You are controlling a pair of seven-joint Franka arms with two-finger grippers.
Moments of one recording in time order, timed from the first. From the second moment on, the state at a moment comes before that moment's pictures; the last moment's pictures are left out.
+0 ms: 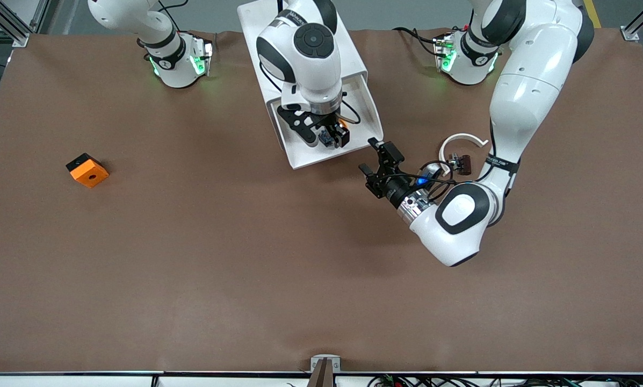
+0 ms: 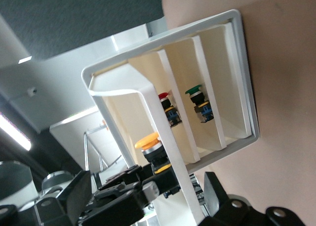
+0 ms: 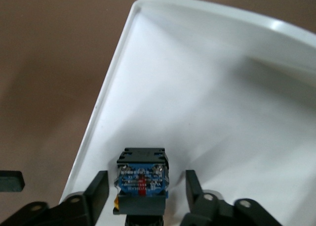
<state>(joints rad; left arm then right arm) -0.18 0.89 -0.24 -1.21 -0.88 1.21 -2.08 0.99 0.39 -0.09 -1.63 0.11 2.06 1.69</state>
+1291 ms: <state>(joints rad) -0.38 0.65 -0.29 -1.19 -0.09 1.46 -1.04 0.41 0.36 -0.13 -1.44 0.11 1.65 0.58</state>
